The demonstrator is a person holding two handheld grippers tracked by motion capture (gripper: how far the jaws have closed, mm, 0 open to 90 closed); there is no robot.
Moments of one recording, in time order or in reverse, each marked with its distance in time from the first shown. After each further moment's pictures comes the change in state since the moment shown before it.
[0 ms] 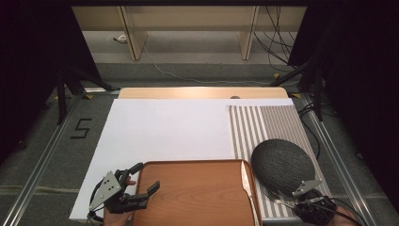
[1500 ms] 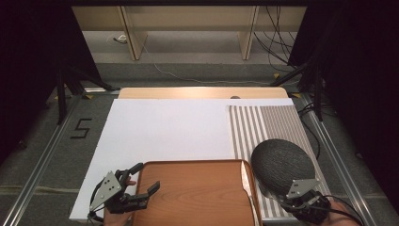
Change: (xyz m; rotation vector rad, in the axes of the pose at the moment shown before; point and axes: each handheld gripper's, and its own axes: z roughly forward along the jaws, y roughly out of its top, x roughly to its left) left arm -0.001 0.000 0.000 0.004 0.004 0.003; right arm 0.013 0.020 -0.023 -0.190 0.114 -0.192
